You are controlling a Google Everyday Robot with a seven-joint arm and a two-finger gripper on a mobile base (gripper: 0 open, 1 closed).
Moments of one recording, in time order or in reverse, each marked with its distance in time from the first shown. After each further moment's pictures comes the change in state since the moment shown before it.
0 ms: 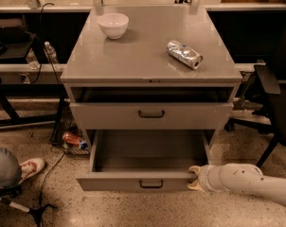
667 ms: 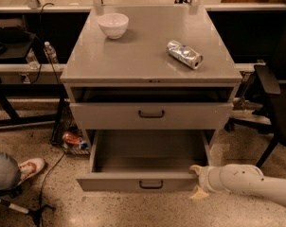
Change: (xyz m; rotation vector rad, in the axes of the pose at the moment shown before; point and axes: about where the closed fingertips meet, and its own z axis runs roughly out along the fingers) arm 0.000 0.000 0.000 0.000 0.000 0.000
